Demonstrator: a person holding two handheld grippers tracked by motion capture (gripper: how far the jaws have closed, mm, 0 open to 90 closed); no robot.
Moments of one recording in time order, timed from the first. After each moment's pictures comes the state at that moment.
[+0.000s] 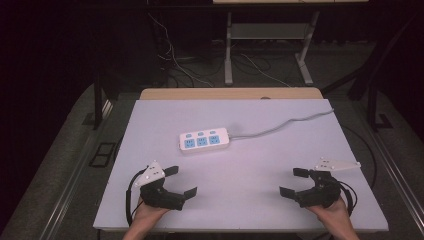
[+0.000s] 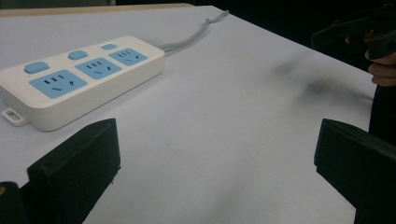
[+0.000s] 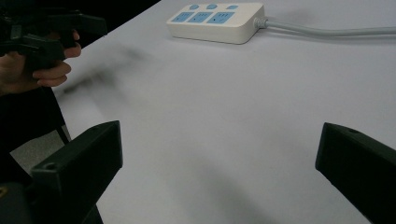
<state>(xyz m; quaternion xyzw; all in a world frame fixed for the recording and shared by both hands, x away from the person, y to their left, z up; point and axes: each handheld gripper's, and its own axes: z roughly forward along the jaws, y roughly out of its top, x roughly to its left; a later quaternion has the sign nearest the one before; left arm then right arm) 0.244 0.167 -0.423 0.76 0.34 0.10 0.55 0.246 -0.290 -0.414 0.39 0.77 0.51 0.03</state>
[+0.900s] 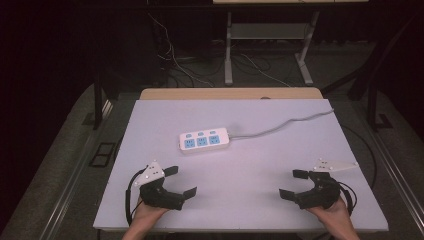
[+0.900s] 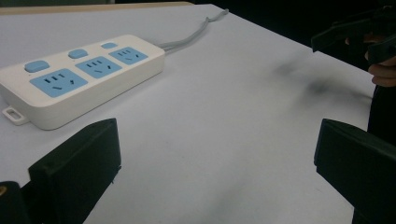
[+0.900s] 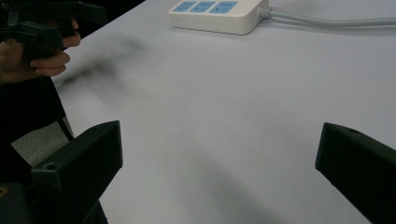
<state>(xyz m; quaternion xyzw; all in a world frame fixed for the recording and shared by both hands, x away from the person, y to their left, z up) 0.245 0.168 -0.422 0.76 0.34 0.10 0.54 0.245 -0.289 -0.416 0.39 0.78 0.50 0.03</state>
